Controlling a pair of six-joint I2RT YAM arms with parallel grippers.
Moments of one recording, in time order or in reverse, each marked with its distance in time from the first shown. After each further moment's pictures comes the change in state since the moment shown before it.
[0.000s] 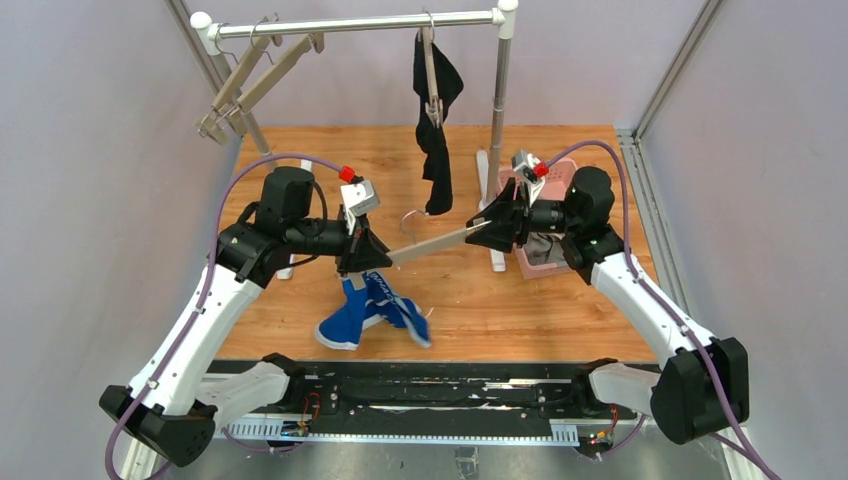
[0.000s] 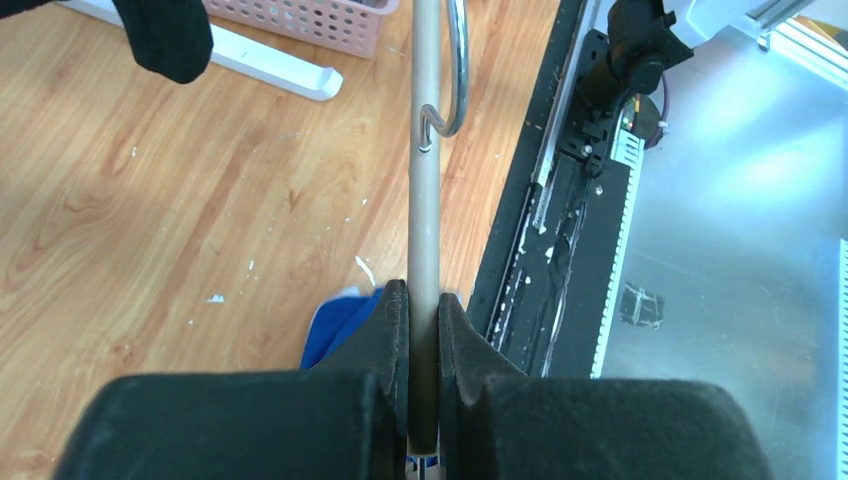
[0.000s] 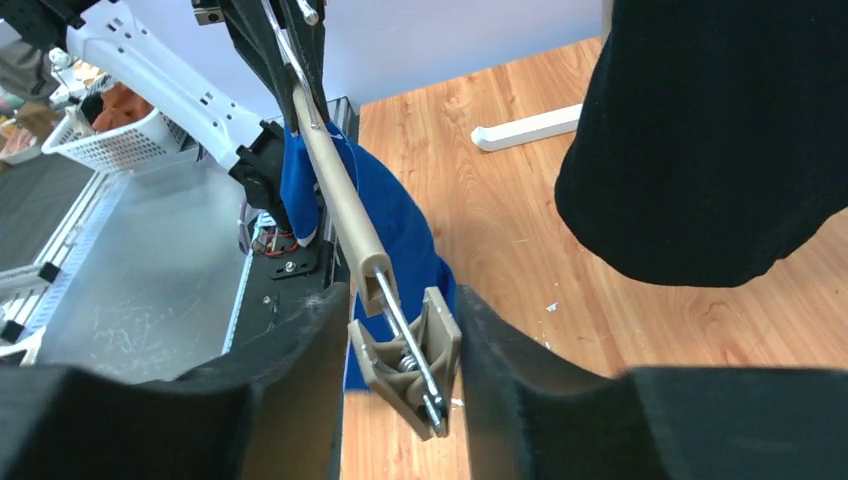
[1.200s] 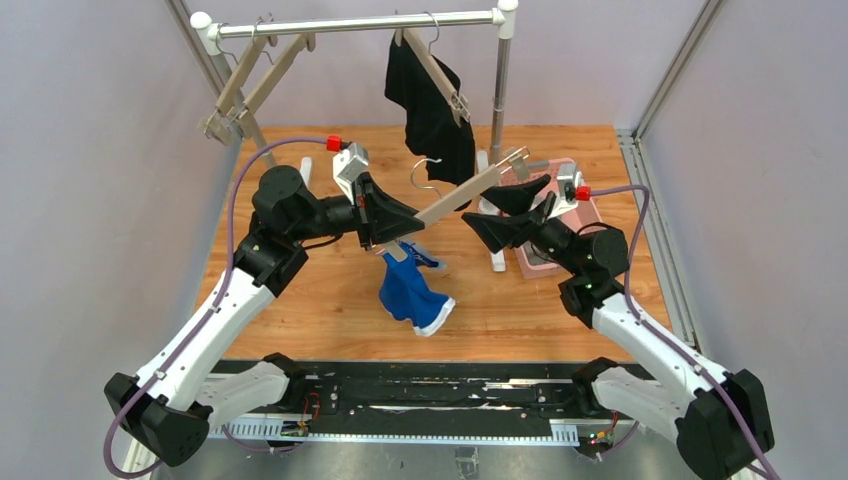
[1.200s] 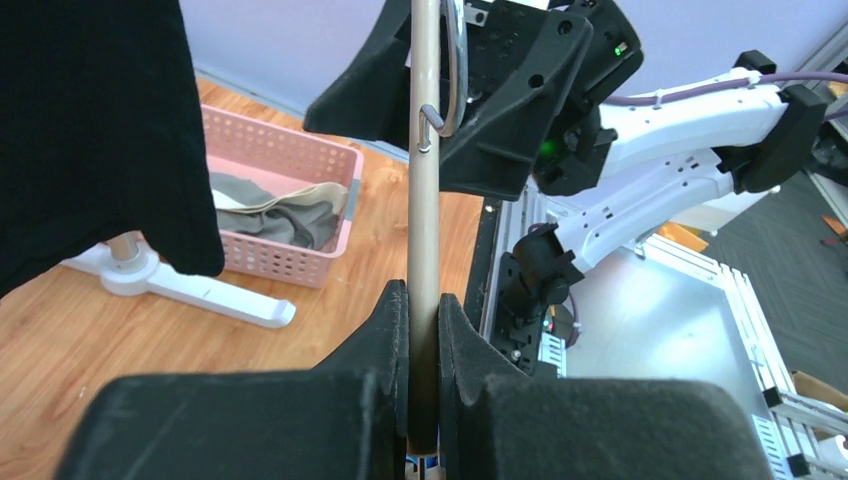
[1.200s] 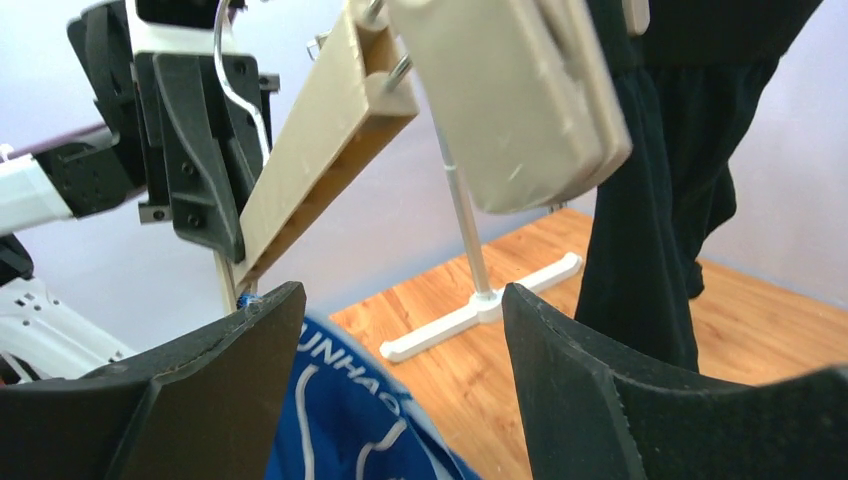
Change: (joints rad) left arm -0.068 -0.009 -0.146 0.813 0.027 -0.566; right arm 0.174 -0.232 -0.264 0.502 0.710 0.268
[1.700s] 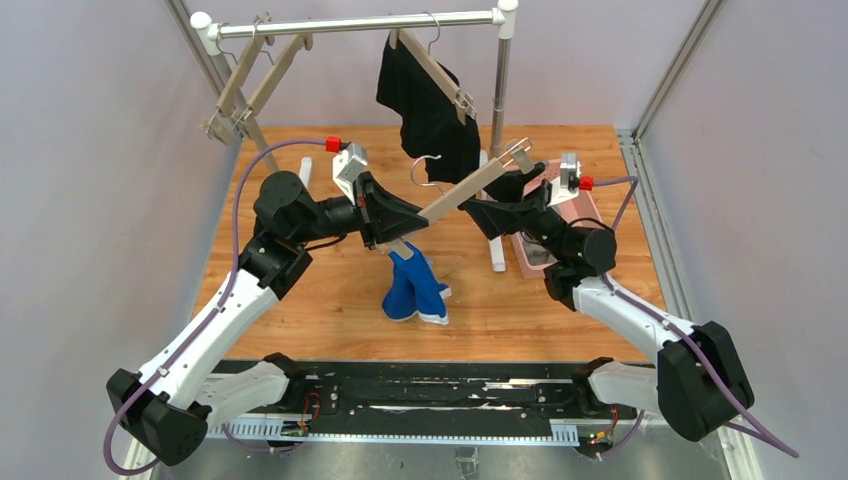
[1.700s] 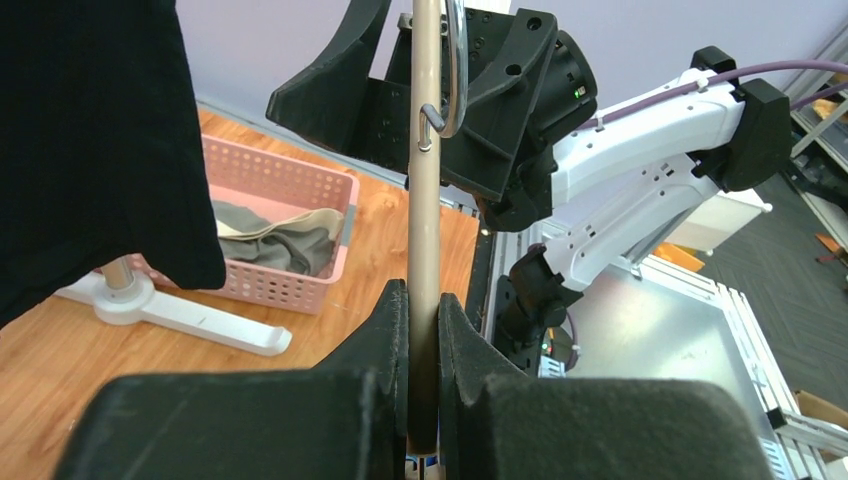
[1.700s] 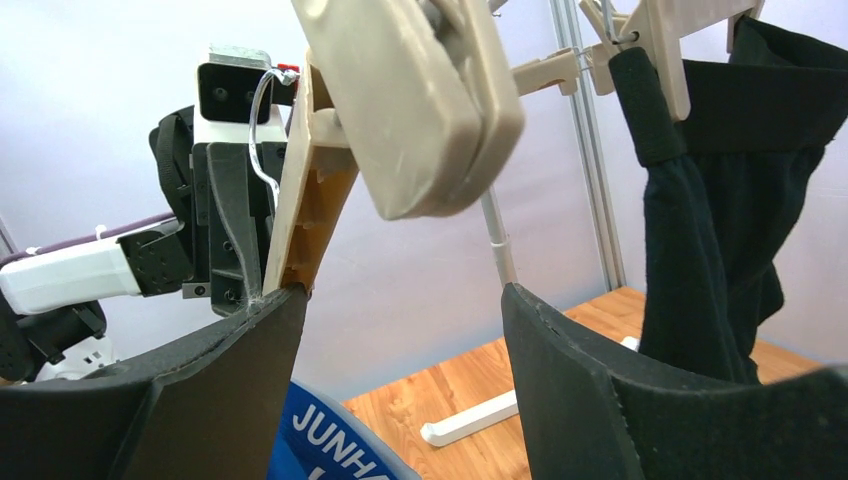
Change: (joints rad) left arm -0.026 0.001 -0.051 0.141 -0.033 -0.063; right arm 0.000 0.239 0.029 0.459 0.010 0.211
